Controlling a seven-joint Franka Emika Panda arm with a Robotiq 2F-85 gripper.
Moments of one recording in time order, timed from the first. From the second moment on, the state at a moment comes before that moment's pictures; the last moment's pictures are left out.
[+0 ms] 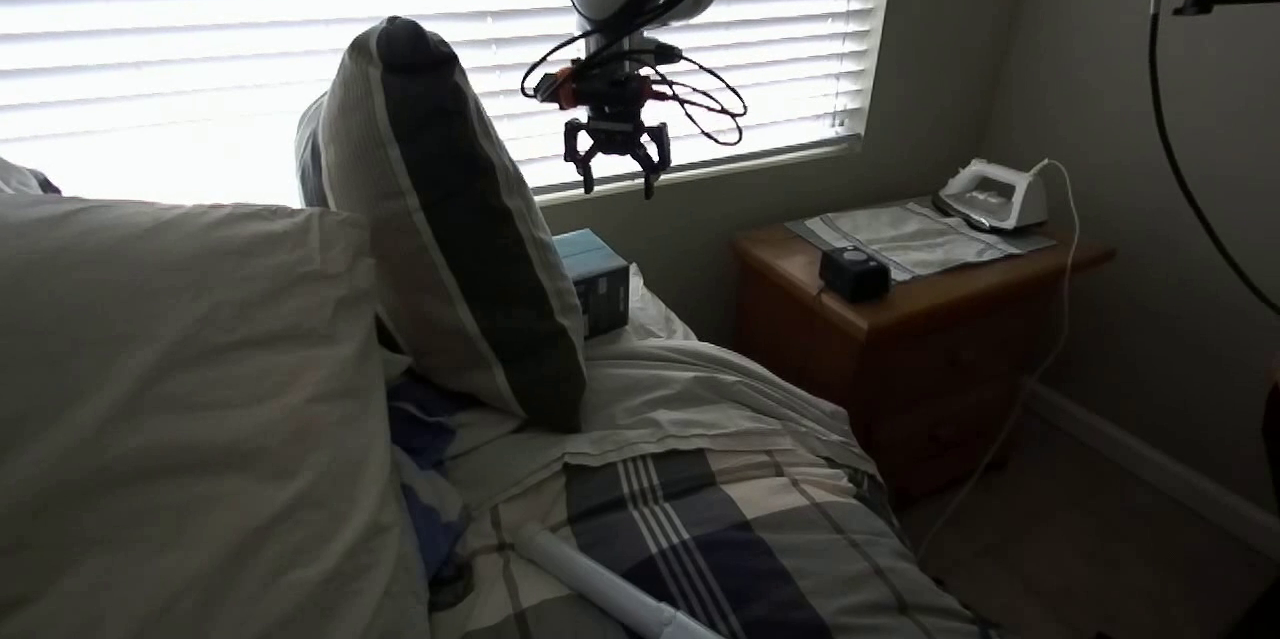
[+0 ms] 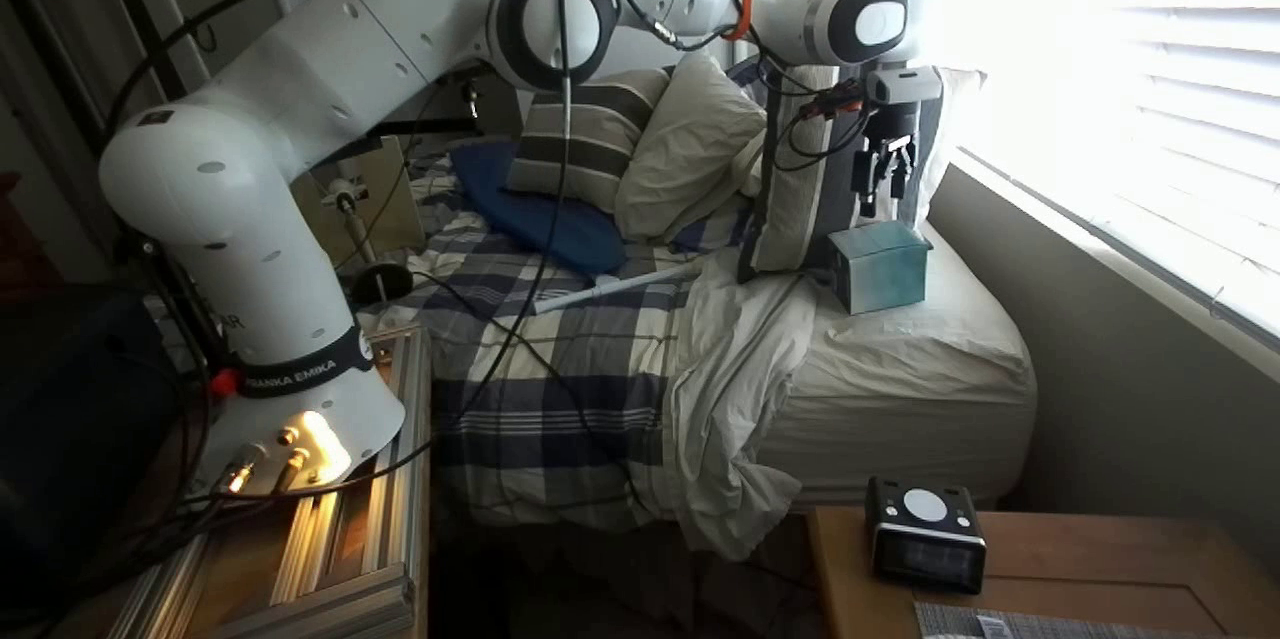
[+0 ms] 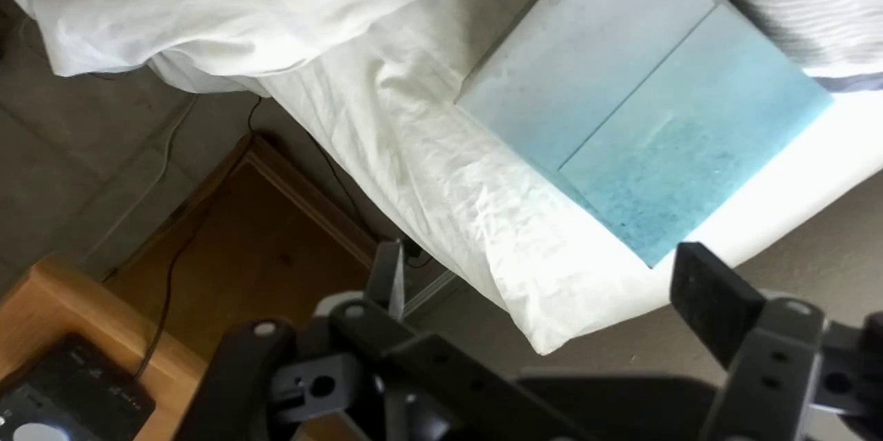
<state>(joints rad) 0.09 1.10 -0.10 -0.73 0.04 1.90 1.26</state>
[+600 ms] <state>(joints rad) 0.11 1.19 -0.13 -0.62 0.01 1.90 1.30</state>
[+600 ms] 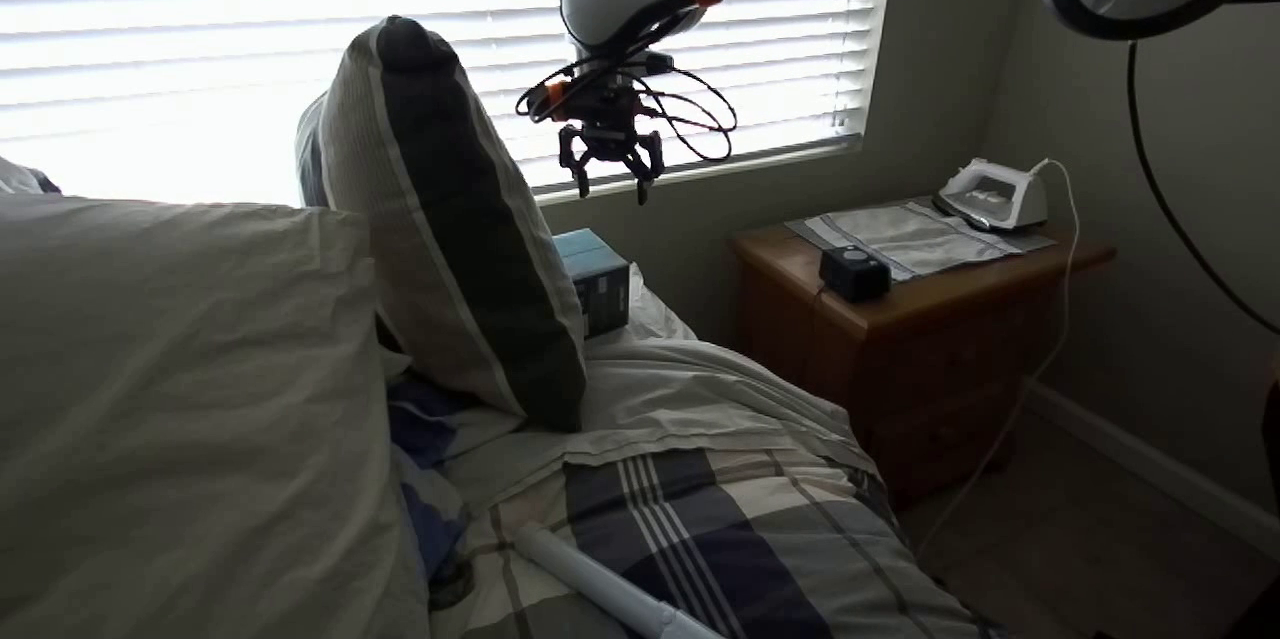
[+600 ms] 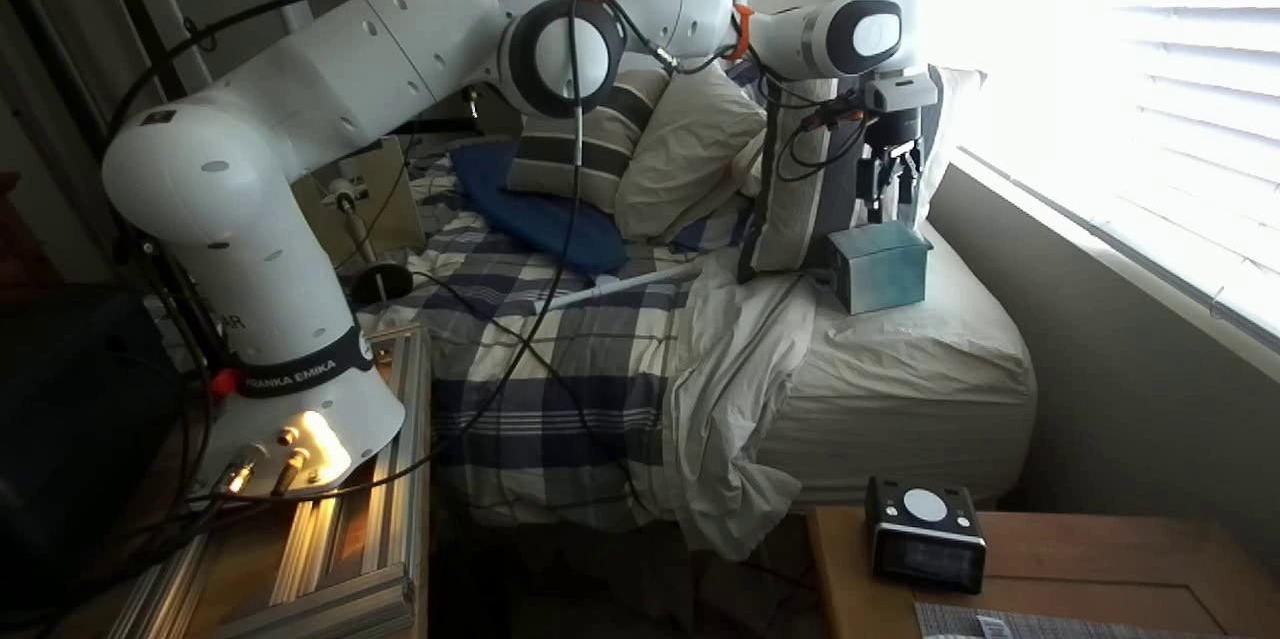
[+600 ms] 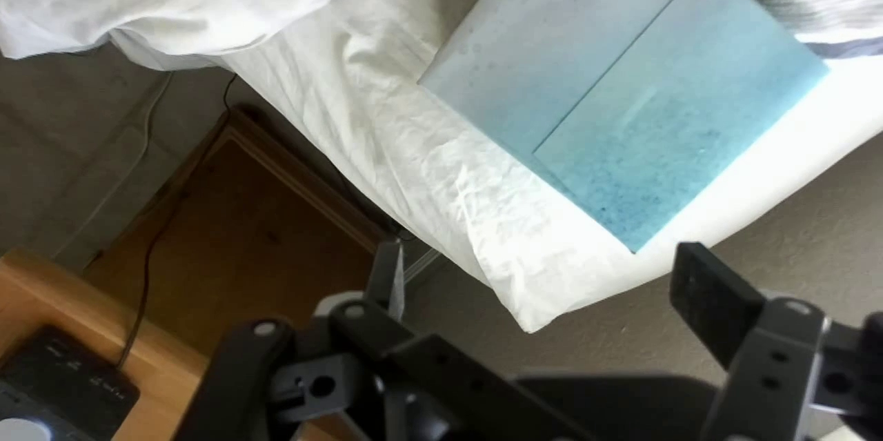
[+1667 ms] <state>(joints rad) 0.07 1.40 -0.07 -0.62 -0.02 2.56 0.86</state>
